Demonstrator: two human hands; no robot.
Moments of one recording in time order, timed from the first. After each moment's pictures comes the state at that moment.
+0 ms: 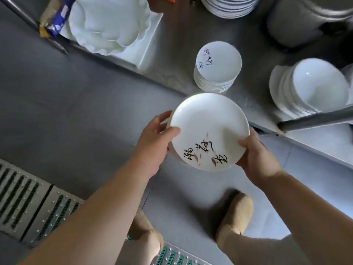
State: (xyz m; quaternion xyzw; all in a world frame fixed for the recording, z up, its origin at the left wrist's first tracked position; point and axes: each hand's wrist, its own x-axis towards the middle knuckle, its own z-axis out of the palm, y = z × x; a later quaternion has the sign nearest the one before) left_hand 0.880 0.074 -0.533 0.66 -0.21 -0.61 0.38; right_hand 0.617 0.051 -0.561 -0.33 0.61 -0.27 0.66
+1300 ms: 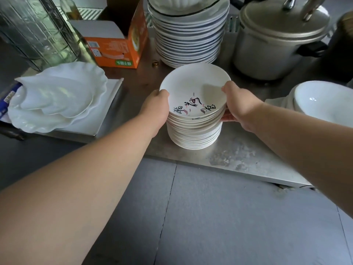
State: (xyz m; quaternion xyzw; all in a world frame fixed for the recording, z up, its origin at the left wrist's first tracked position) left_hand 0.838 -0.251 -0.688 0.71 -0.43 -0.43 0.35; right_hand 0.618 -0.250 -0.671 -0.45 0.67 -0.31 0.50
